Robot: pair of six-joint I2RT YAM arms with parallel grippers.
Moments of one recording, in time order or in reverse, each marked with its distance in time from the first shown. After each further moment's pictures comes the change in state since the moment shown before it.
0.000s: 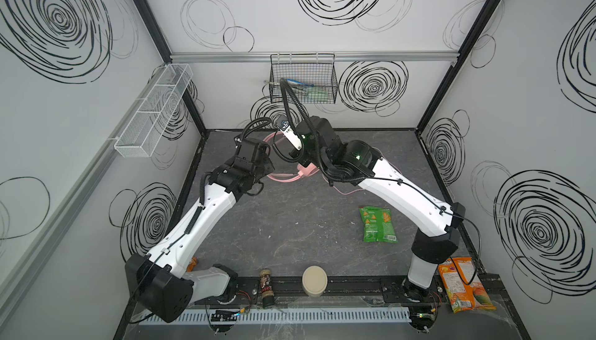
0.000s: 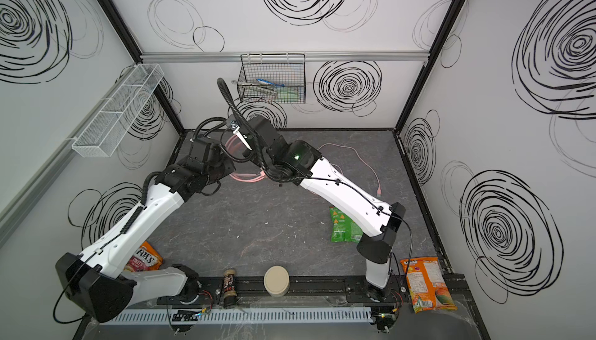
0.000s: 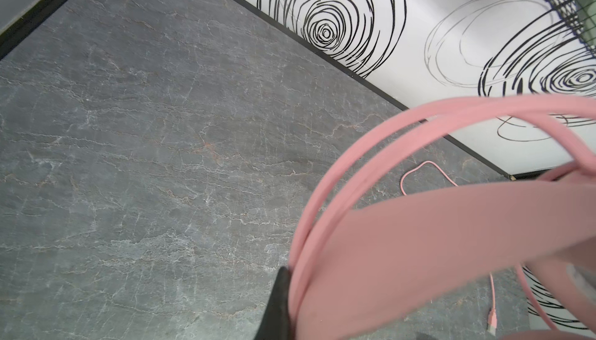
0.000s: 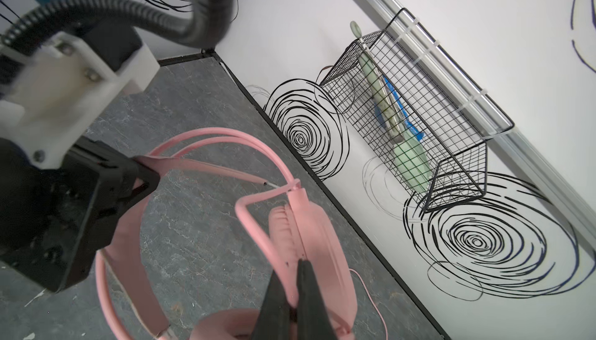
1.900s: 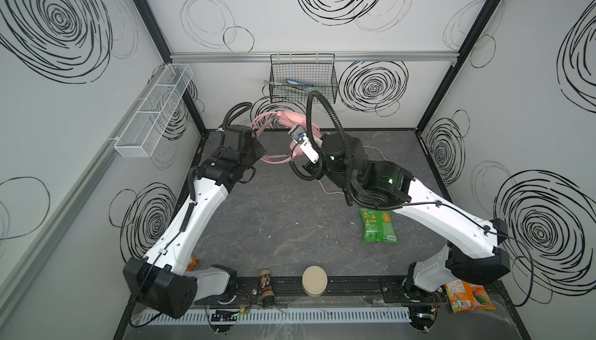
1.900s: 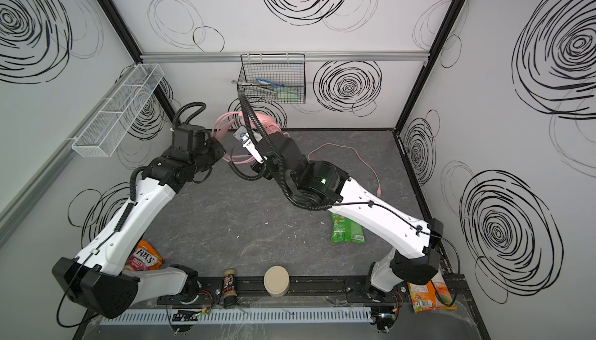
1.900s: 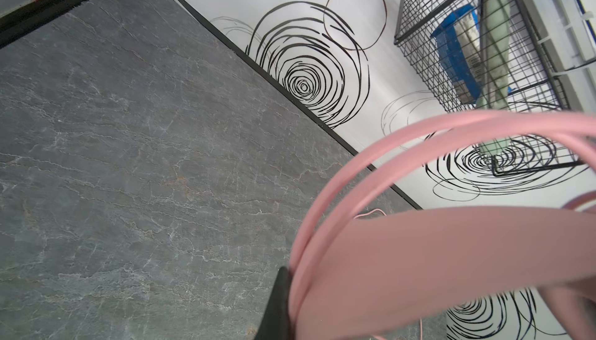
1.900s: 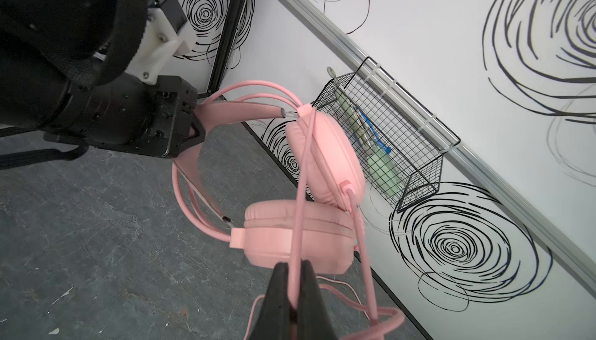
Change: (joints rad) left arm 0.120 0.014 0.111 0.055 0.087 -0.070; right arm 0.095 -0.291 -0.312 0.196 0.038 -0.018
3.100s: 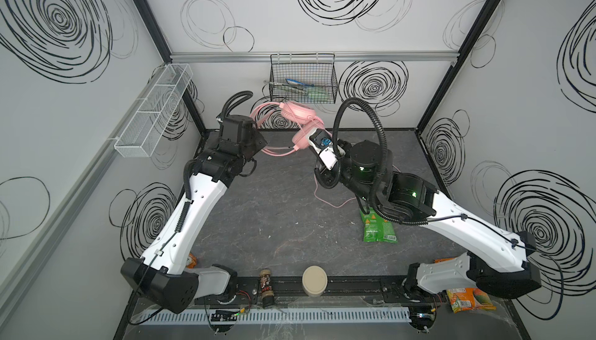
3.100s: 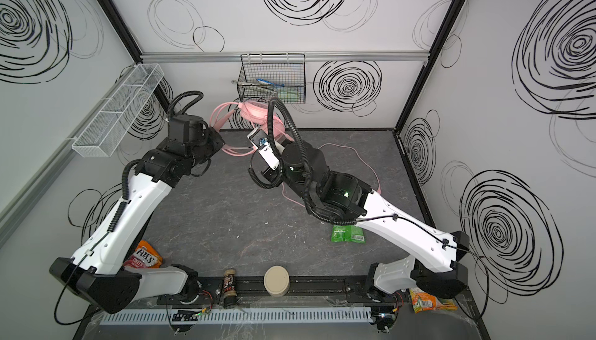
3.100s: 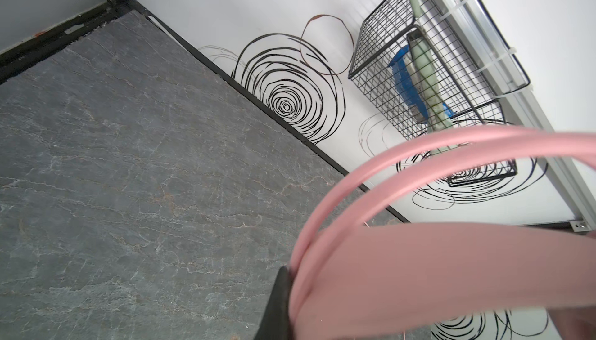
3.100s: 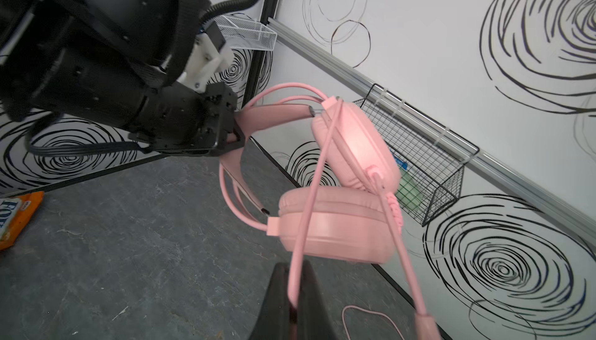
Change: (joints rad) left arm -0.043 0.039 0.171 -0.076 -0.064 -0.005; right arm 0.013 -0.170 -0.209 0.183 -0.148 0.052
